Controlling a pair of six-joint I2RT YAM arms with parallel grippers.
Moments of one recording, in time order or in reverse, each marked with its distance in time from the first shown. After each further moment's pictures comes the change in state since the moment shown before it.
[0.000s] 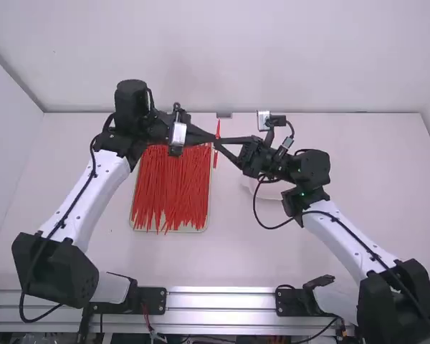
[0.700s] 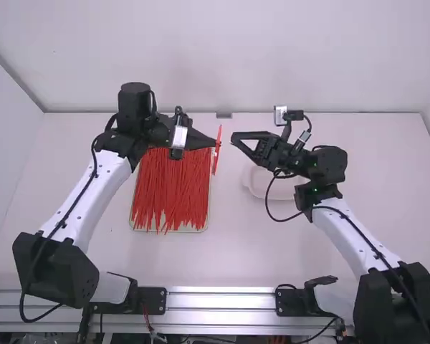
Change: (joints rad) left arm -0.009 0.000 -0.002 -0.064 0.021 0.033; right arm -0.136 0.000 0.000 0.017 -0.115 0.095
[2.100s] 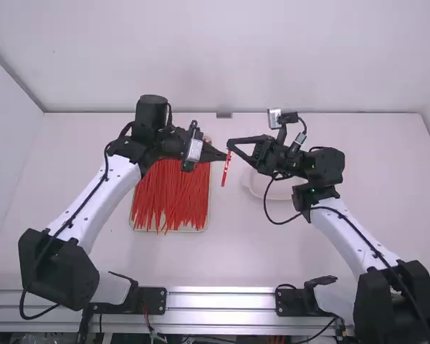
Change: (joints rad) left arm -0.072 0.000 -0.061 -0.091 -0.080 0.086; right arm 0.017 0.006 0.000 0.033 -0.055 0.002
